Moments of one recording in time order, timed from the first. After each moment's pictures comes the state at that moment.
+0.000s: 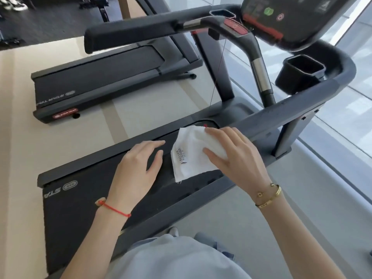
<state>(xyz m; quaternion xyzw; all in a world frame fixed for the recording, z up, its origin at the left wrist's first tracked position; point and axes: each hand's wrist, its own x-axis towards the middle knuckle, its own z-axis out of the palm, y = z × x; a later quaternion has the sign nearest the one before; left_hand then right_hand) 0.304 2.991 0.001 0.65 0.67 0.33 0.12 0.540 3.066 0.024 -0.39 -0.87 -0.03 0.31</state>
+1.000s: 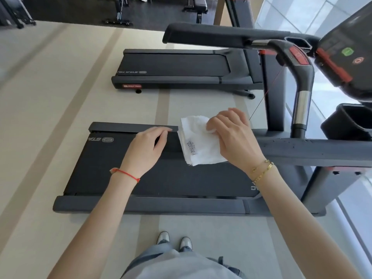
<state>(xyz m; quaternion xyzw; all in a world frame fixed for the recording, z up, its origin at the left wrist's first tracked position) 0.372 2.973 0.000 0.48 0.79 0.37 0.06 0.552 3.138 0.049 -0.16 -0.96 -0.04 0.23</state>
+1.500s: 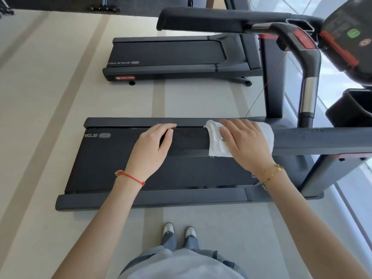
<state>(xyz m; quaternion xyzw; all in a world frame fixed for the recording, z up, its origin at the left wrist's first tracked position) 0.366 2.968 -0.005 0.48 0.78 0.39 0.10 0.558 3.133 0.017 -0.29 -0.94 0.00 0.17</state>
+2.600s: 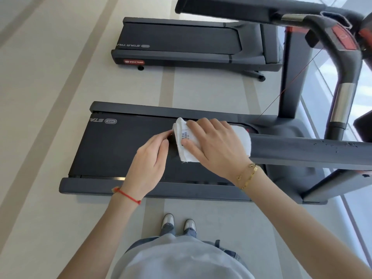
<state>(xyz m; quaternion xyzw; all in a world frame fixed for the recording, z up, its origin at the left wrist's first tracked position) 0.349 2.934 -0.033 0.41 0.77 0.46 0.15 0.465 3.082 0.023 -0.17 -0.98 -0.05 0.05</state>
